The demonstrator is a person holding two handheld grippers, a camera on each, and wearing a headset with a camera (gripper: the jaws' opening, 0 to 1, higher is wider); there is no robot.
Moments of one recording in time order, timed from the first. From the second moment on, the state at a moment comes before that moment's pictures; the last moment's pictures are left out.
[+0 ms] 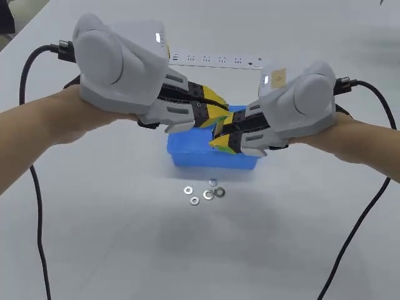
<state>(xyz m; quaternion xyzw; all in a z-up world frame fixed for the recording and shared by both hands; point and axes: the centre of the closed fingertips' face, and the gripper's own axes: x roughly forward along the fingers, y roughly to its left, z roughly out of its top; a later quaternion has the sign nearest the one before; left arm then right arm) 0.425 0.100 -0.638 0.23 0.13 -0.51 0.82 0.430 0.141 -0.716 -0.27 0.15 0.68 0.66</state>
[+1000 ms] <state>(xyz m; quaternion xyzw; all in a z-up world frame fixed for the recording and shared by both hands) 0.345 0.120 -0.650 0.19 0.14 -0.48 0.85 0.372 0.070 -0.739 -0.26 0.21 0.64 0.69</state>
